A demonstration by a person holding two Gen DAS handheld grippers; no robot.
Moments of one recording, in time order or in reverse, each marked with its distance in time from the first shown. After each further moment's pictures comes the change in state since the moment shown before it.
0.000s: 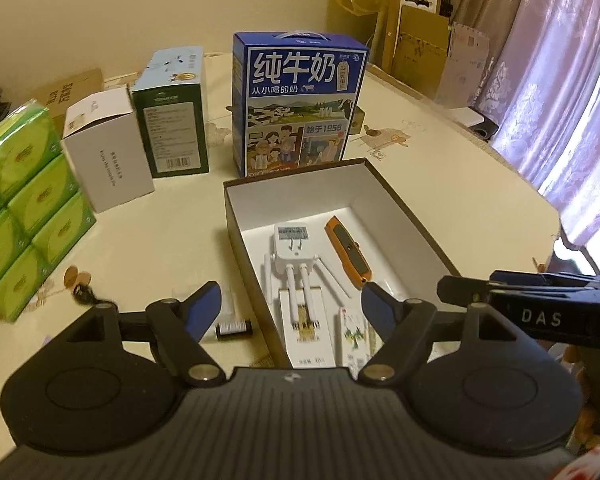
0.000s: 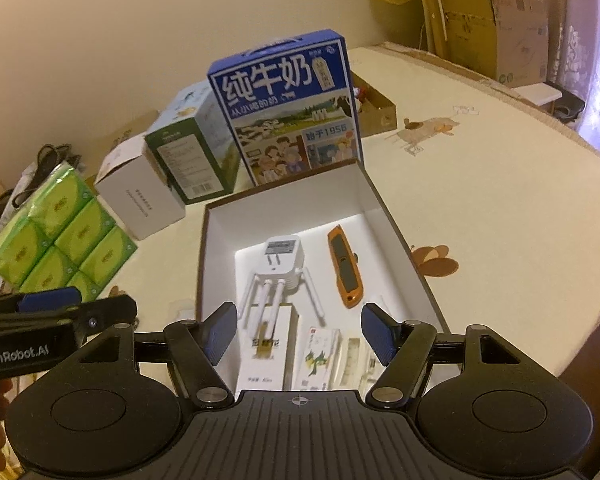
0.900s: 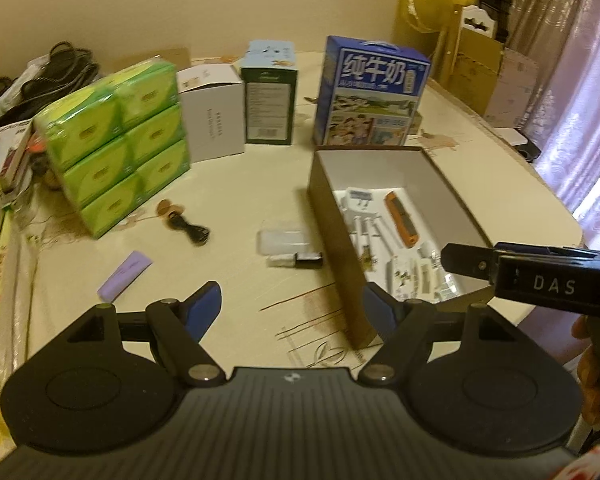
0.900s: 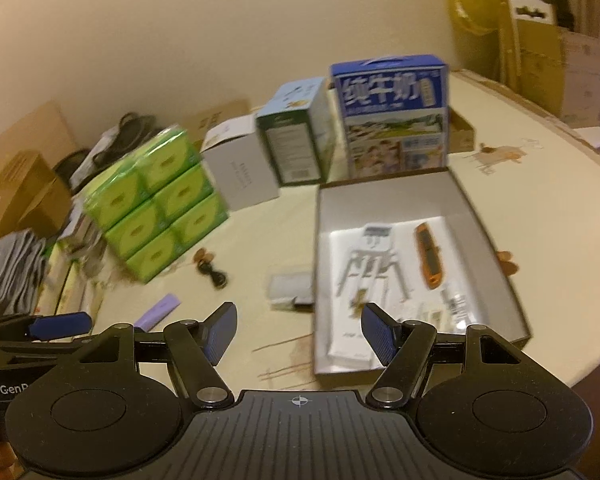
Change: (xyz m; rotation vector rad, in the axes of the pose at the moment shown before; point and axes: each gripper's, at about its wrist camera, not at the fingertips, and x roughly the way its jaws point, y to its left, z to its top) left arm -0.115 0.050 -0.087 -0.135 -0.016 0.148; right arm -0.054 0.092 -0.057 -0.177 0.001 0.169
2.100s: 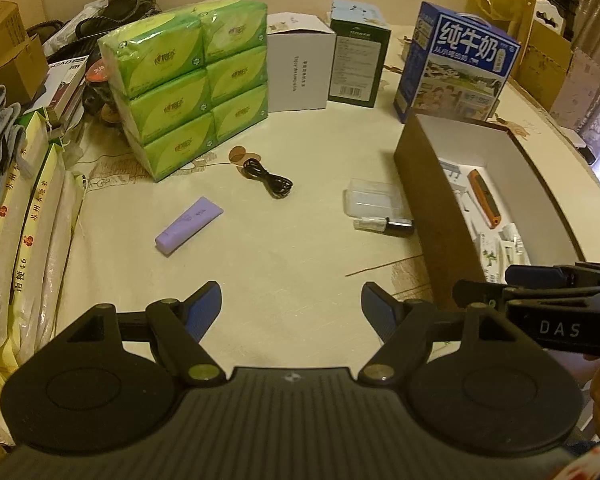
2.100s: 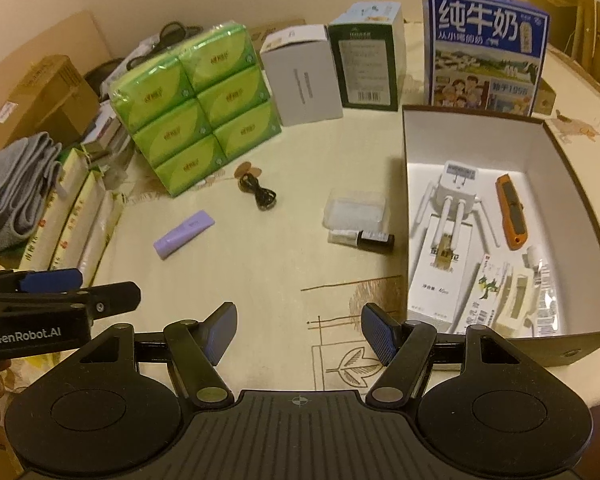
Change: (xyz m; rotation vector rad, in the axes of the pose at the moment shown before) left arm 0.048 0.081 -0.031 -0.108 0.091 0.123; right arm 0.100 0.047 -0.033 -0.117 0.212 0.052
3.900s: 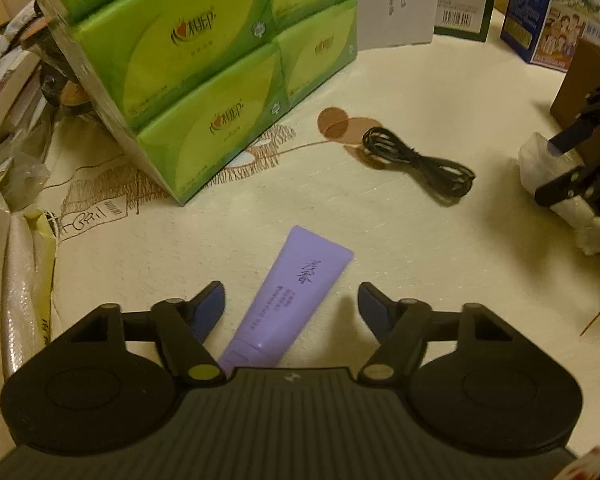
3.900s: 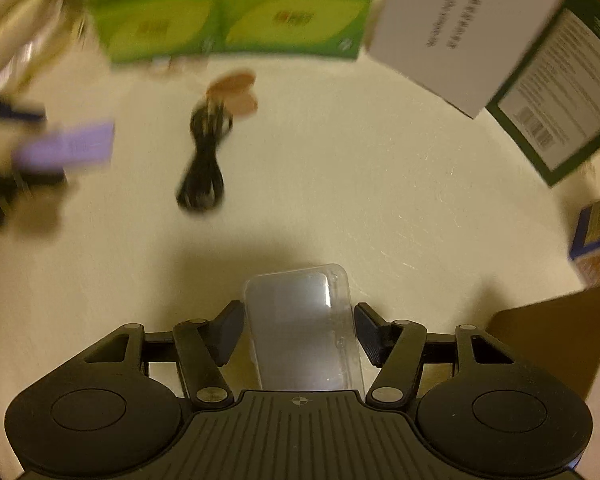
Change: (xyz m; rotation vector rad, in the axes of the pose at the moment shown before) left arm 0.251 0.119 0.058 0.147 0.104 0.097; right arm 0.292 -0.025 0.137 -0.554 0.300 0.038
